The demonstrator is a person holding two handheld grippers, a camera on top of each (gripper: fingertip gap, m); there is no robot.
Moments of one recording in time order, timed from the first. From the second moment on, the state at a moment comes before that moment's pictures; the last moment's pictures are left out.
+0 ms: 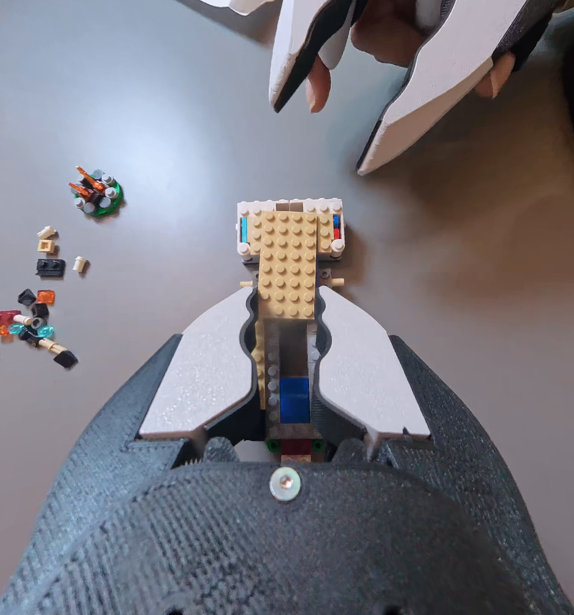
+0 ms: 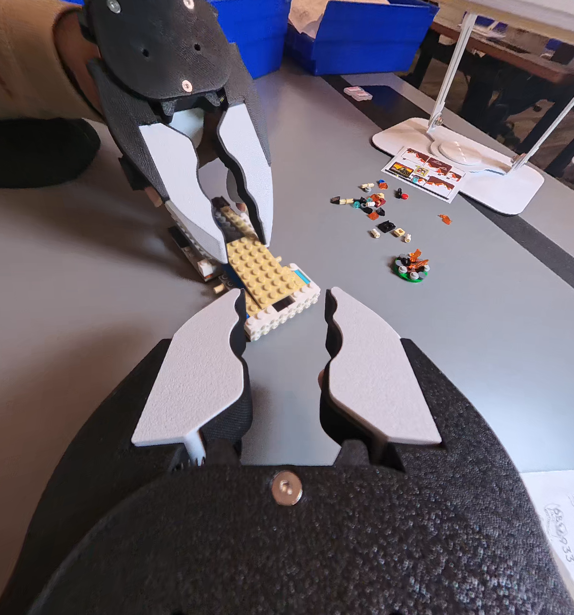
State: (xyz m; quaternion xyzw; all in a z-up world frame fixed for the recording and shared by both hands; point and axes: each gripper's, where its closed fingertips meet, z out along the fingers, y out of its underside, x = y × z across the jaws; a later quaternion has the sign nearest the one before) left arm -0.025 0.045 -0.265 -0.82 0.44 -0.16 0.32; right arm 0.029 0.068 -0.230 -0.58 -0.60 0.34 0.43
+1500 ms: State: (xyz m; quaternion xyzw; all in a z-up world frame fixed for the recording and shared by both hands) left arm -0.066 0.016 -0.274 -0.84 0.45 -0.14 0.26; right arm 0.005 0.072 -0.245 -0.58 -0.68 0.32 0.32
